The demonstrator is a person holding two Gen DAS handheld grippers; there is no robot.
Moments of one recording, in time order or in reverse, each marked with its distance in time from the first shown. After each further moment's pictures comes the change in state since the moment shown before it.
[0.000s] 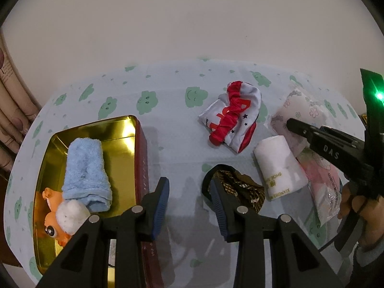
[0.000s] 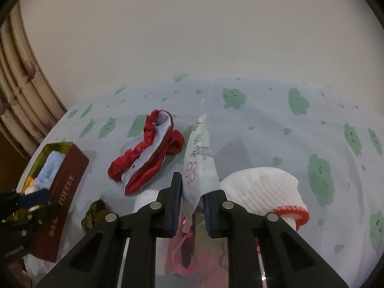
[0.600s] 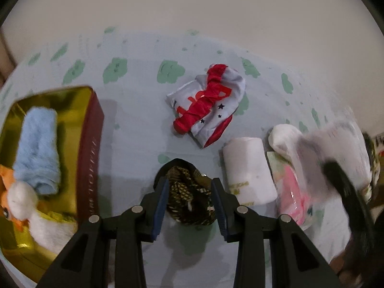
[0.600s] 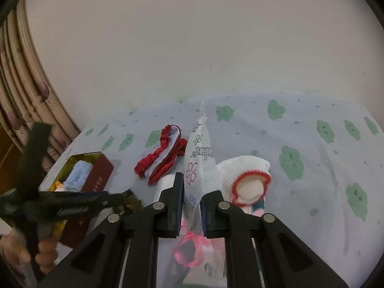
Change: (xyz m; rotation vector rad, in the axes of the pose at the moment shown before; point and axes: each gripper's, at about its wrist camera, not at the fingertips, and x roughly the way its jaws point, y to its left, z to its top) left arm 0.035 -0.013 0.017 -0.191 0.192 -0.189; right arm -0.093 -0.006 -0.031 0.057 -0.125 0.053
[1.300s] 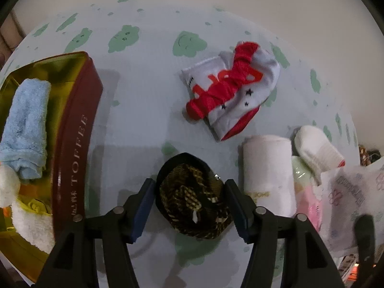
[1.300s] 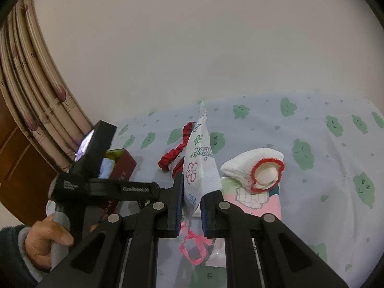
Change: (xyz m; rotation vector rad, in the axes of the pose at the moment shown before) left arm 0.040 -0.001 0.005 -0.091 0.100 0.085; right arm -0.012 0.007 -0.009 0.009 0.000 0.089
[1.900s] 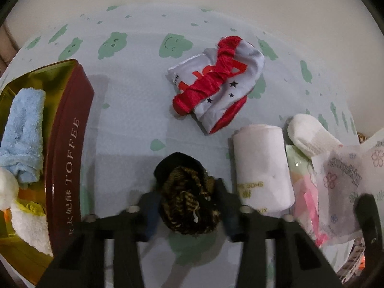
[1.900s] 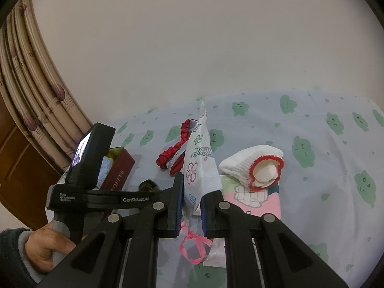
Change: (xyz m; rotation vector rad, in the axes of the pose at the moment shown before) left arm -0.005 -0.004 -0.010 0.067 -0.019 -0.016; right arm 0.003 -0.001 0.002 0.002 0.010 0.001
